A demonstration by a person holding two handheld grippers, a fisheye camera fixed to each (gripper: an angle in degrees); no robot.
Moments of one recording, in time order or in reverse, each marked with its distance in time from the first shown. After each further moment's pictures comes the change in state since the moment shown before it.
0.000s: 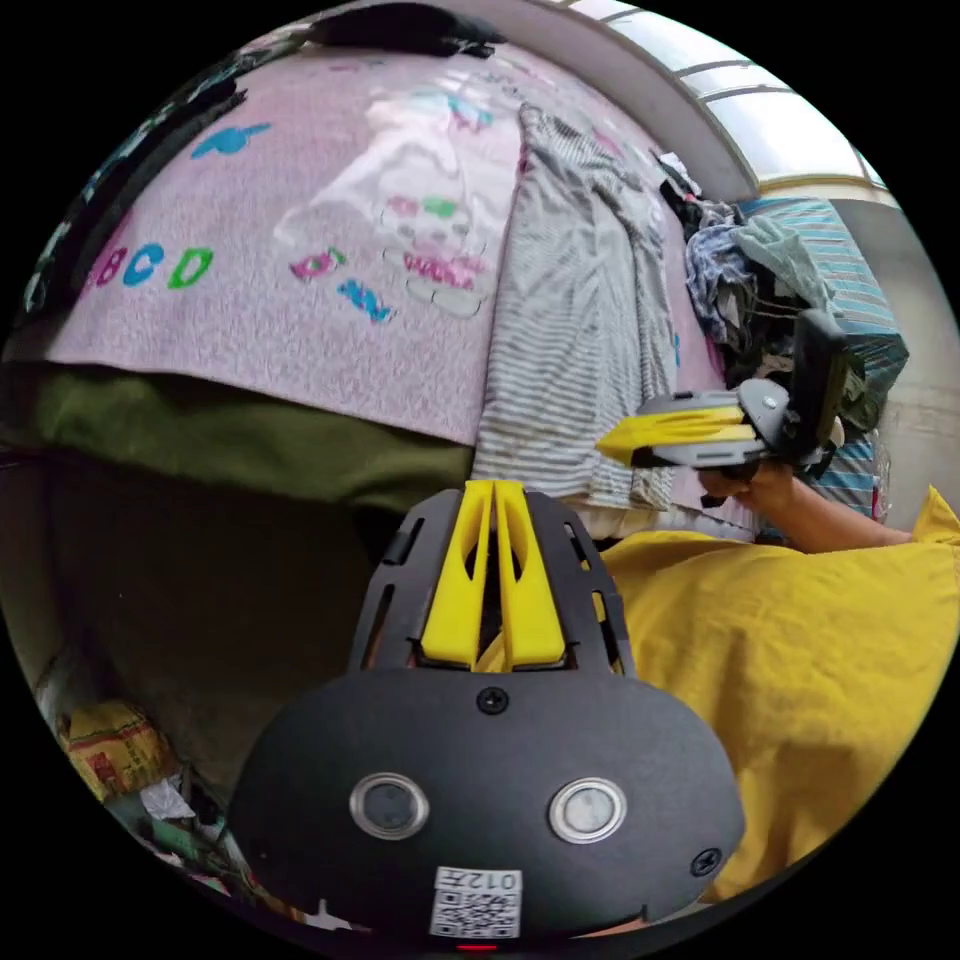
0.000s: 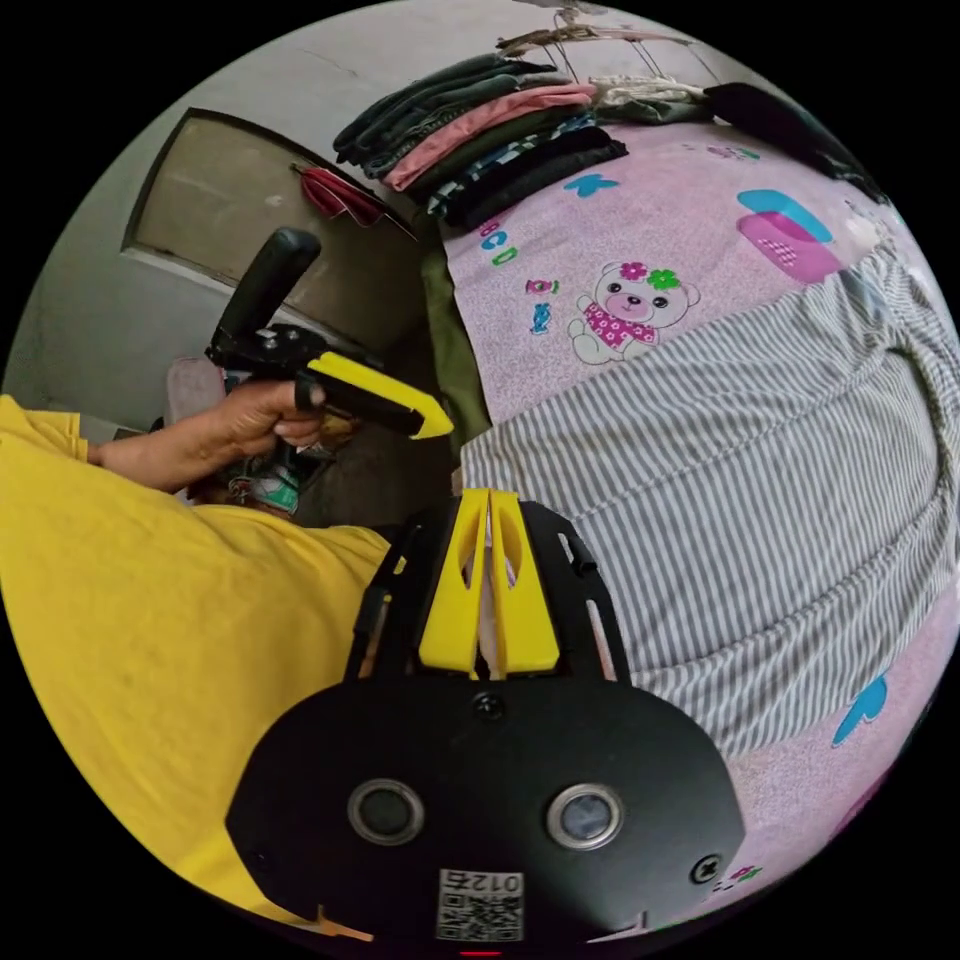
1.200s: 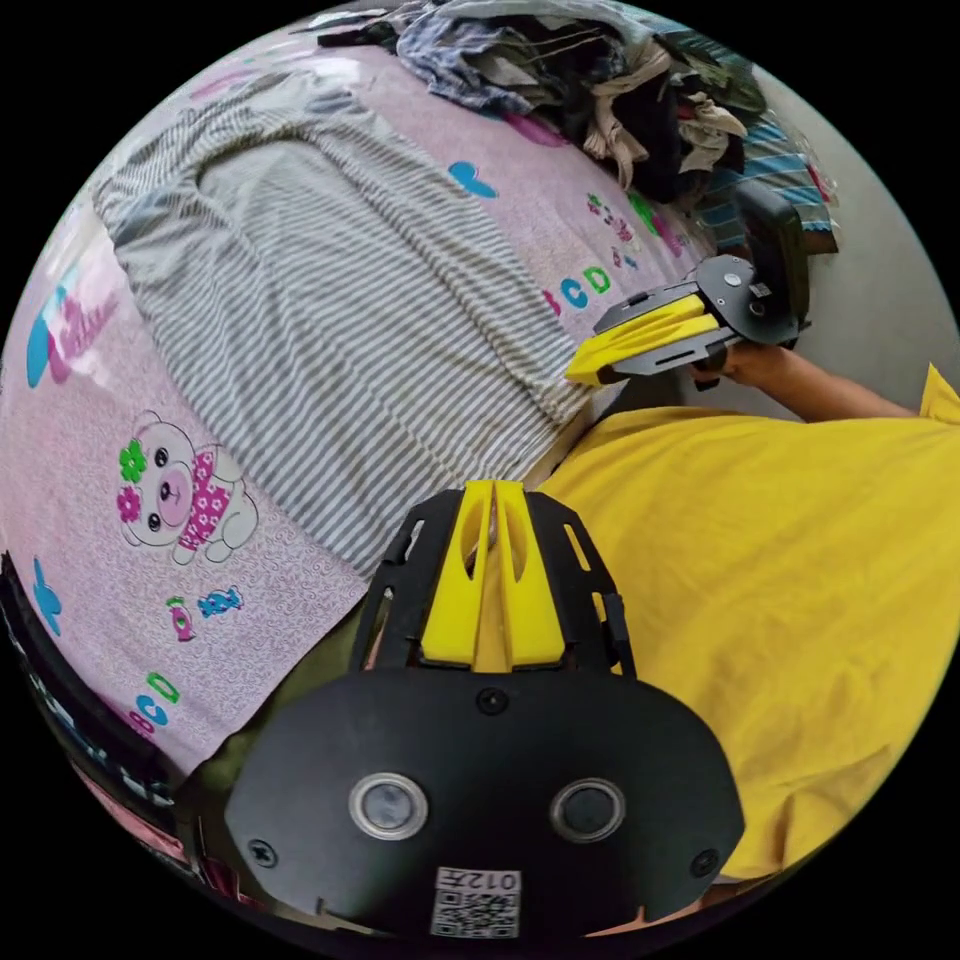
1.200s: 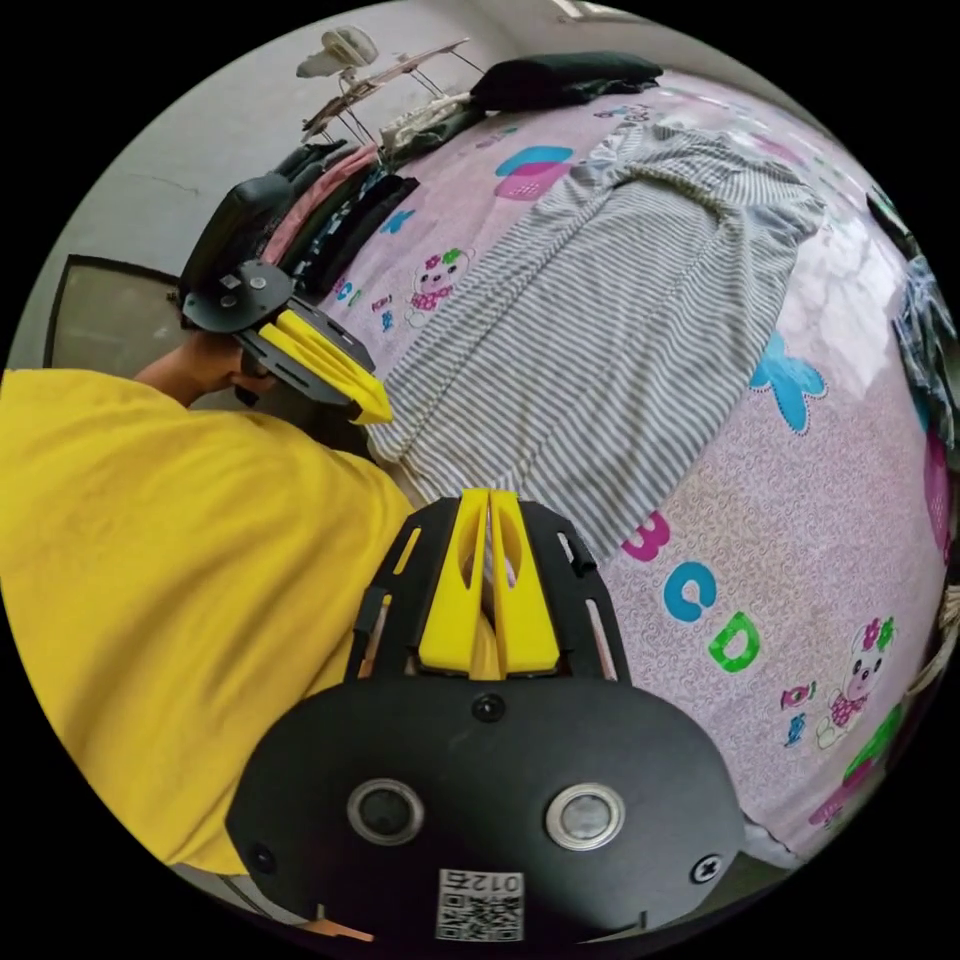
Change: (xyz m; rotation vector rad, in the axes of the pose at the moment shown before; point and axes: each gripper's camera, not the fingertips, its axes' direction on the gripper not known) left arm 0.162 -0.102 0.212 -0.452 -0.056 0.751; right arm -0.002 0.095 -0.132 0.147 0.146 0.430
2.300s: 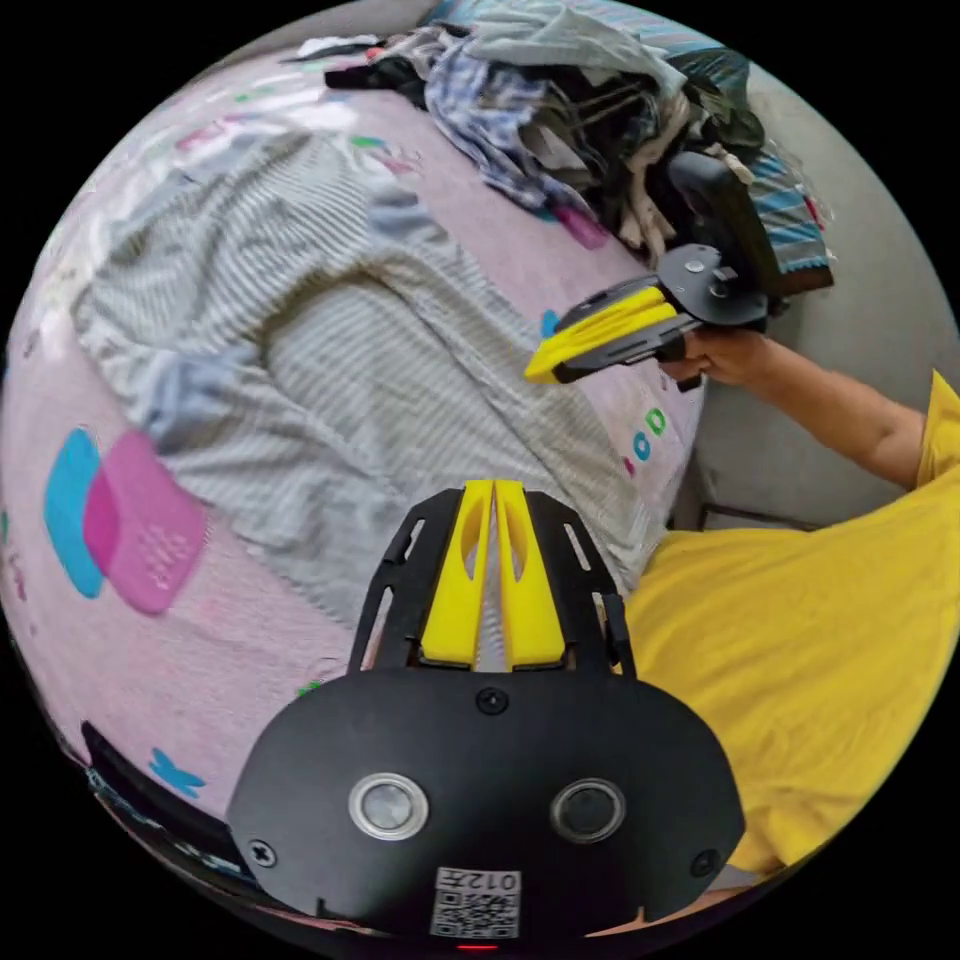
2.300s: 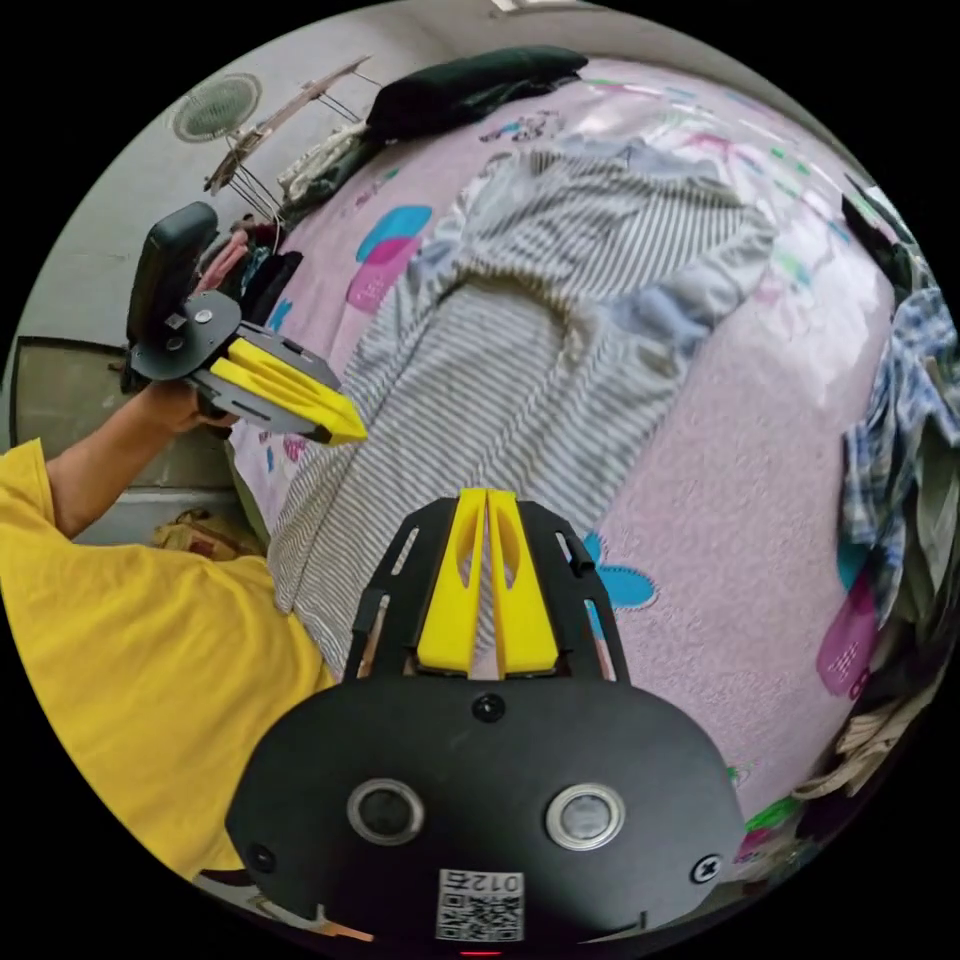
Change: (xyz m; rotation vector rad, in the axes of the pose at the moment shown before) left arm -0.157 -0.185 0.075 0.088 -0.019 0.074; right arm 0.090 -0.215 -0.152 -0.006 0.100 0.094
